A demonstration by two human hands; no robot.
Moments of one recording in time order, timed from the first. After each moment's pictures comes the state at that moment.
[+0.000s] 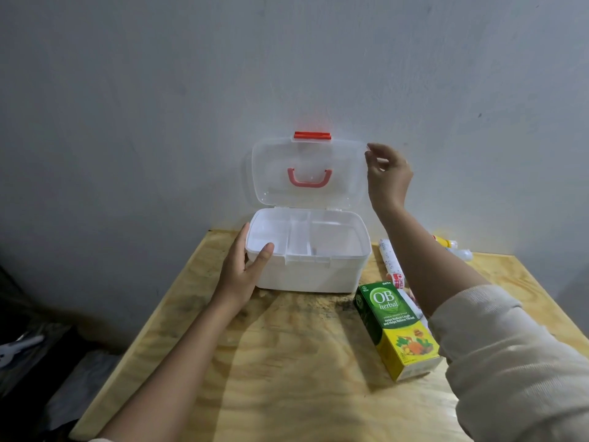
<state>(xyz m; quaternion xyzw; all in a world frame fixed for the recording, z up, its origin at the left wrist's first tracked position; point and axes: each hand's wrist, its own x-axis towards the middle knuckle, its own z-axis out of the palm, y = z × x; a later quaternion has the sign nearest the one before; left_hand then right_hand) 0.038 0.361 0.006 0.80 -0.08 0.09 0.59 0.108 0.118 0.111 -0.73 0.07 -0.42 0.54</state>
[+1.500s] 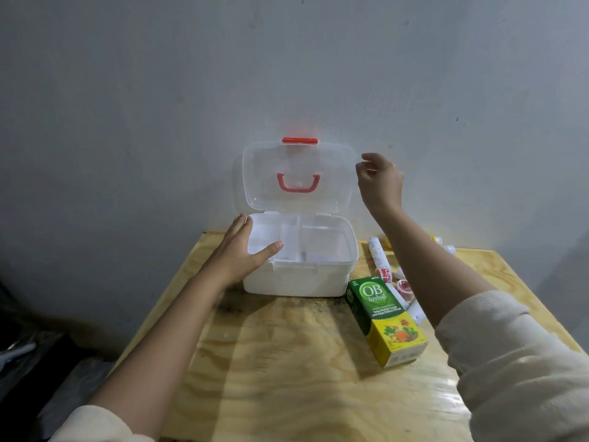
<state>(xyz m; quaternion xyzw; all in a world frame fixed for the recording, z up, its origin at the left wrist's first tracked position) 0.054 0.369 0.039 0.93 -0.13 0.00 0.33 0.068 0.120 0.123 -0.82 0.11 -0.34 0.45</state>
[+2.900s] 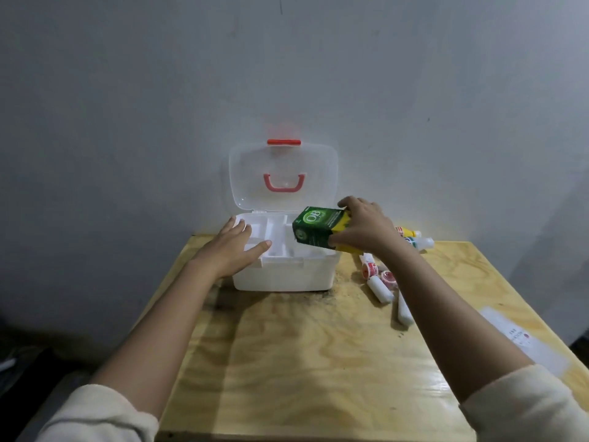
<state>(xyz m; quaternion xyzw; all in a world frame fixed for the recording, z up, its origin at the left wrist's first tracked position) 0.059 0.367 0.053 0.97 -0.18 -0.04 0.13 -0.007 0.128 0.106 -0.97 0.07 -0.10 0.20</state>
